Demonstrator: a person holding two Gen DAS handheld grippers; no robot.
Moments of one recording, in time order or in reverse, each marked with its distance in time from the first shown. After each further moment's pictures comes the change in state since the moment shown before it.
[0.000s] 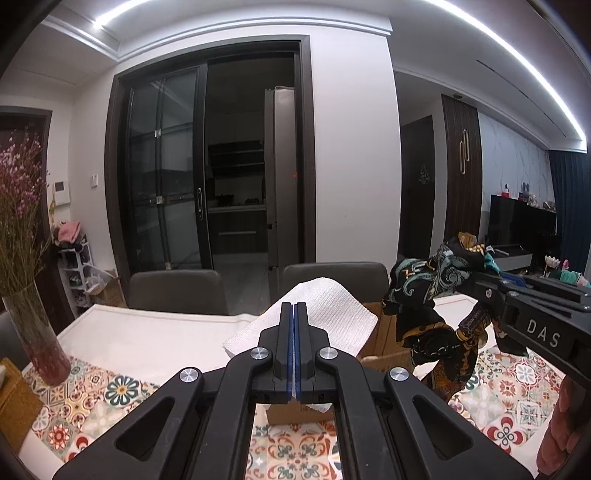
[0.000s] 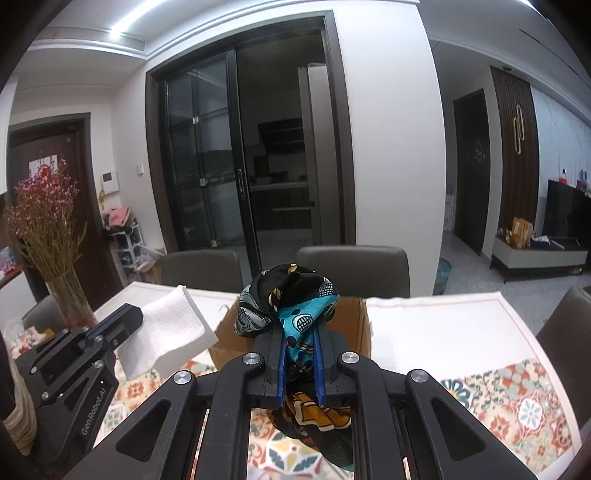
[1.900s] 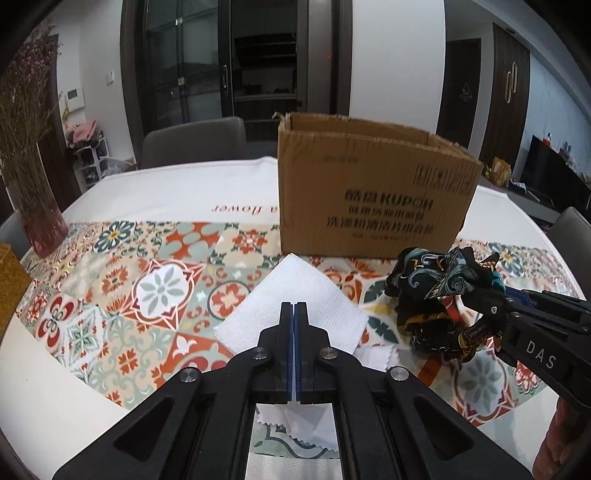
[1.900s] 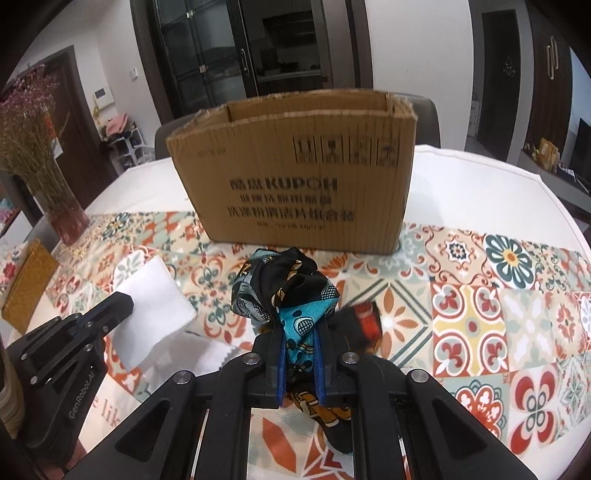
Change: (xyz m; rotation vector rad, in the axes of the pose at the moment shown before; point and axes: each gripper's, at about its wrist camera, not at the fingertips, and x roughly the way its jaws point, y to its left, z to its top) left arm 0.039 -0.003 -0.165 -0.087 0.441 0.101; right arm 0.088 -0.017 -0.167 0.019 0.447 0.071
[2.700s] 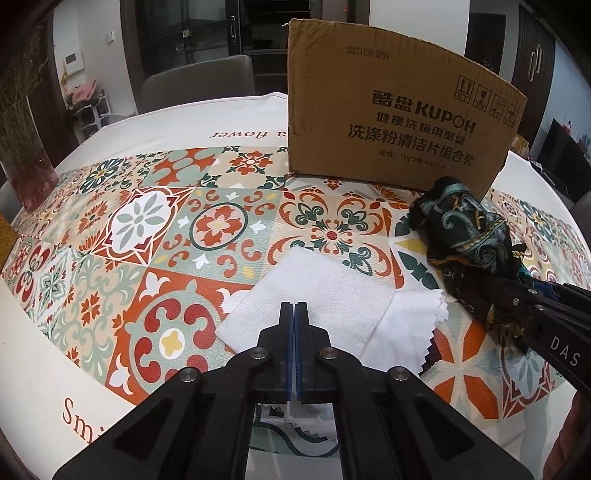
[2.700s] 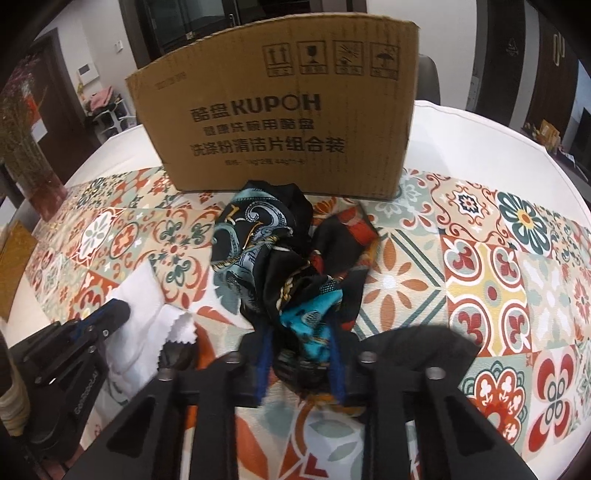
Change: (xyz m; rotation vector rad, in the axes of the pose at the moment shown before) left arm 0.059 0.004 -0.040 -0.043 0.189 0.031; right arm 0.051 -0.013 -0.022 -0.006 0.143 -0.033
